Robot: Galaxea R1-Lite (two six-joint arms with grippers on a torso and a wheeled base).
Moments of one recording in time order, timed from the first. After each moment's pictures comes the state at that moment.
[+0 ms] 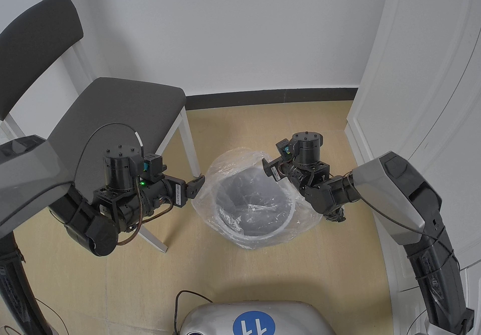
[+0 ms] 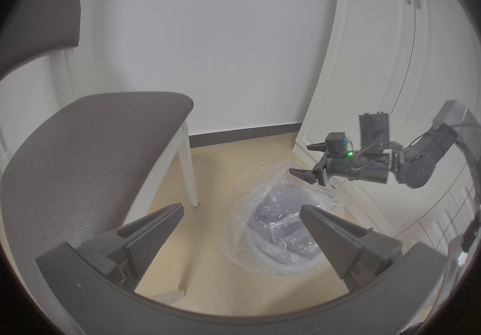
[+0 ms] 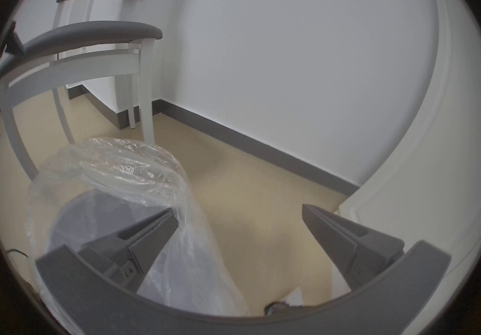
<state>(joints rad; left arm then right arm) -0.37 2.06 -0.74 -1.05 -0.04 0.00 0.47 2.64 -1.79 -0.68 -0.29 -0.39</state>
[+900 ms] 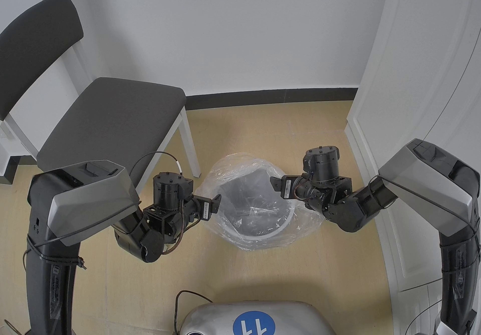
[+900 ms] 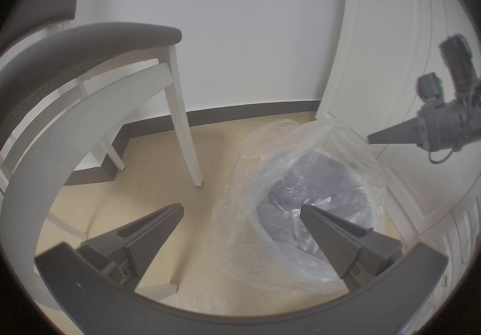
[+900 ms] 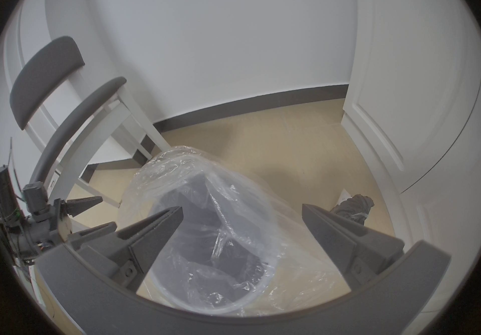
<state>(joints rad) -0.43 2.42 -0.97 -1.10 0.14 -0.02 0.50 2.36 -1.25 -0.71 -0.26 0.29</state>
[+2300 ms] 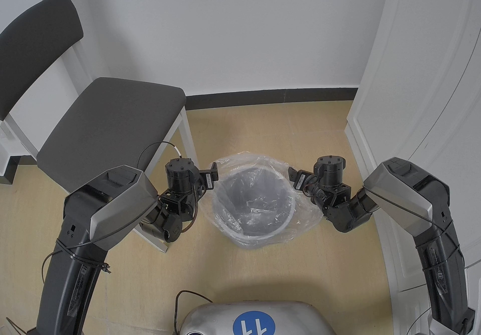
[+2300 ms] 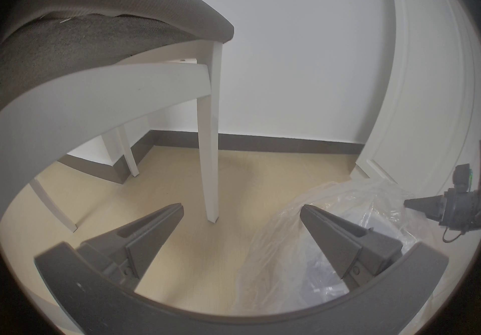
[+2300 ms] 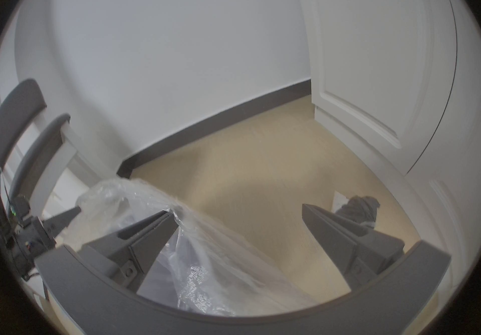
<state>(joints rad) -0.39 2.66 -1.42 -1.09 0.31 -0.16 0.37 2.61 -1.44 -0.92 -0.29 0.42</state>
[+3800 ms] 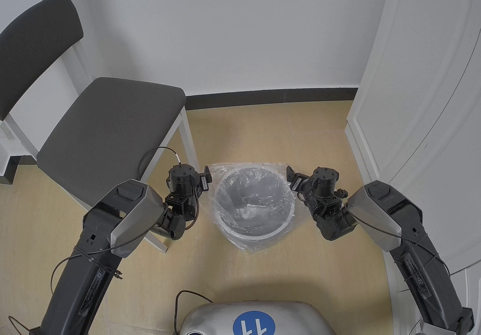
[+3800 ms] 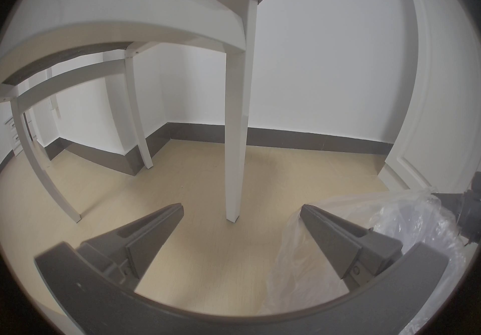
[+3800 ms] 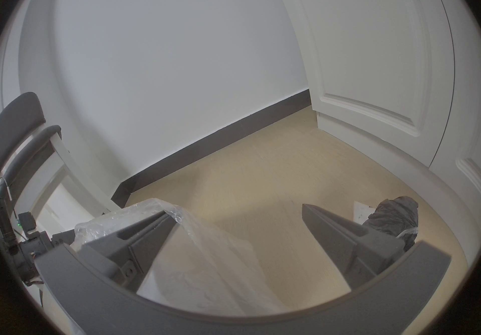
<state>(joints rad) -0.34 2.87 -1.73 -0.98 0.39 -0.18 0.34 2.88 -1.74 -1.05 -0.30 0.43</state>
